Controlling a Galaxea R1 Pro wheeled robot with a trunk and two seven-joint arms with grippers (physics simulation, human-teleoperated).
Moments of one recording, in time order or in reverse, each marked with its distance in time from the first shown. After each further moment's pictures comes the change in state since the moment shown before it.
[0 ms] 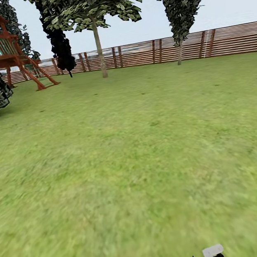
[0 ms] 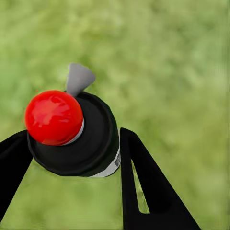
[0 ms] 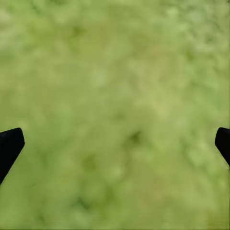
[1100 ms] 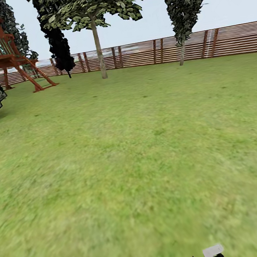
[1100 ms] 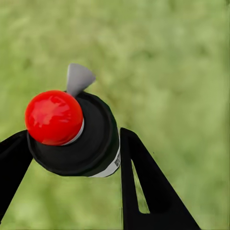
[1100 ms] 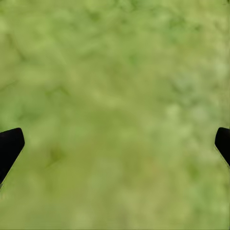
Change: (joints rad) left arm 0.000 0.000 0.000 0.000 0.000 0.000 0.000; right arm 0.000 0.000 0.000 0.000 0.000 0.000 0.000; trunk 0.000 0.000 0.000
